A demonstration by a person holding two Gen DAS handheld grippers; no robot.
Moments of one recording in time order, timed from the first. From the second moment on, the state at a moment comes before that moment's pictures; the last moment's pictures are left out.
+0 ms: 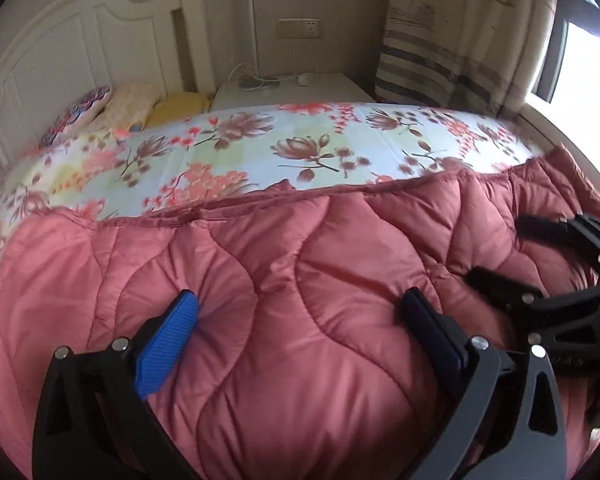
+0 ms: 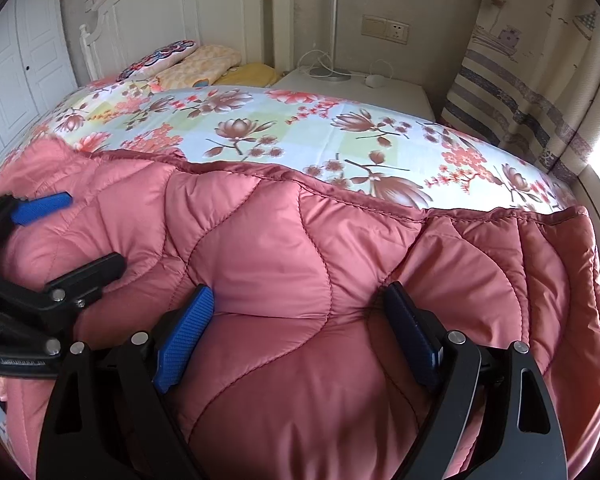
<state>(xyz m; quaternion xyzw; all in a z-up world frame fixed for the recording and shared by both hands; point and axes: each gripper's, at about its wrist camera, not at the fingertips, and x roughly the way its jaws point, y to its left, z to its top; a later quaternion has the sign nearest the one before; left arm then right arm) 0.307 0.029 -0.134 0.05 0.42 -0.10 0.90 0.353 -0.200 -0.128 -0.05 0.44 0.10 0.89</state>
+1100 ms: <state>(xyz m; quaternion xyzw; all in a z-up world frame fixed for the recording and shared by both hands) 0.303 0.030 -0.134 0.05 0.42 -0.11 0.90 0.231 -0.243 -0.119 -0.06 0.39 0.06 0.92</state>
